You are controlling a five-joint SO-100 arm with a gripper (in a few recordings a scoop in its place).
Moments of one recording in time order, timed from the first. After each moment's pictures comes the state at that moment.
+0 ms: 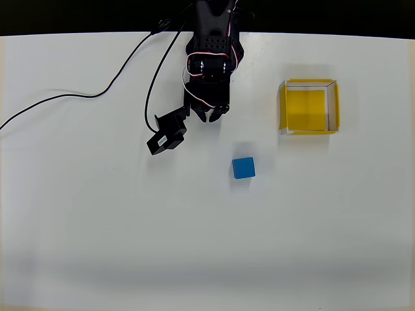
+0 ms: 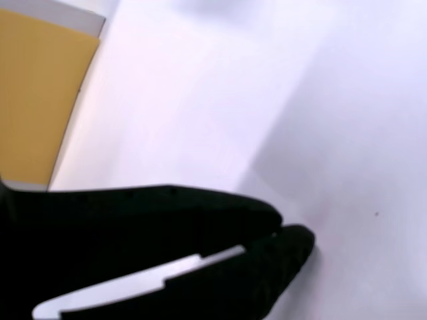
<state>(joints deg) -2.2 190.1 178.6 76.8 -92.1</state>
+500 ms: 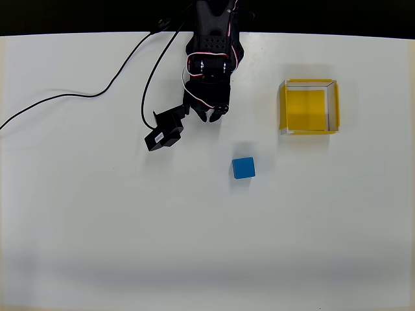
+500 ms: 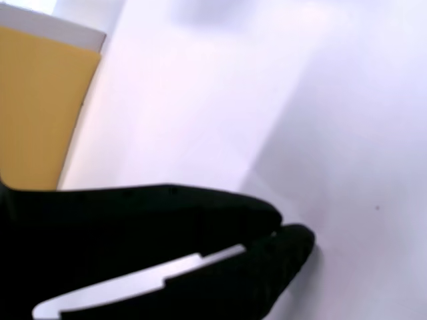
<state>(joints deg) -1.6 190.1 178.6 76.8 -90.2</state>
